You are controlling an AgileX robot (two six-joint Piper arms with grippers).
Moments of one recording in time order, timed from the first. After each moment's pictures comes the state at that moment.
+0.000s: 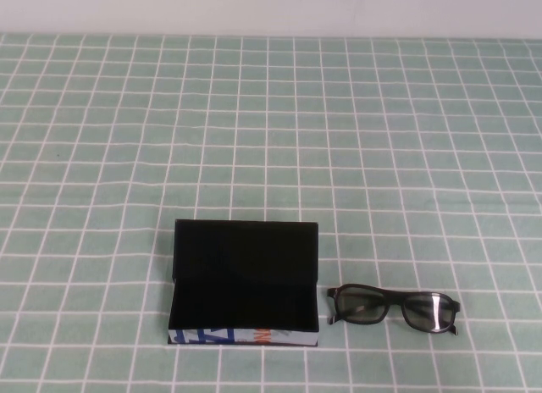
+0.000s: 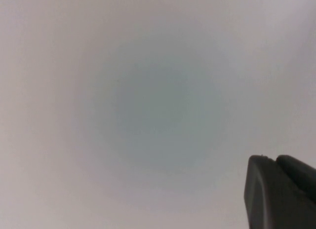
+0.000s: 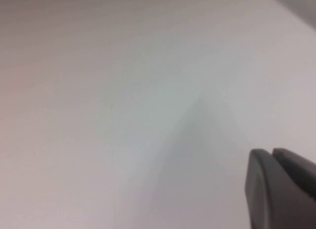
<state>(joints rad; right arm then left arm) -0.01 -0.01 0.03 0.11 -0.85 0.06 -0.17 -0.01 0.03 0.15 -0.43 -0.08</state>
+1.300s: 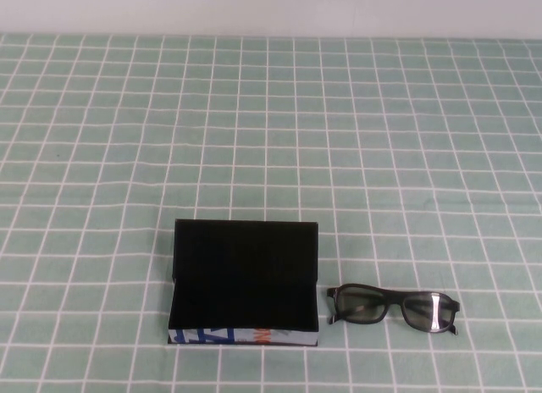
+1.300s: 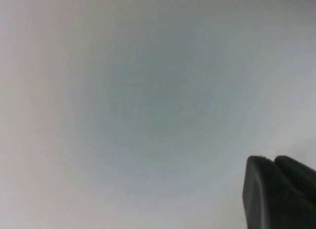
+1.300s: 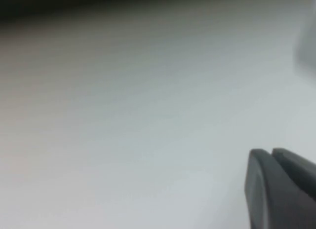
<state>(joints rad) -0.01 0.28 -1.00 0.10 -0.19 0.15 -0.17 0.16 -0.73 0.11 -0.03 -0.46</state>
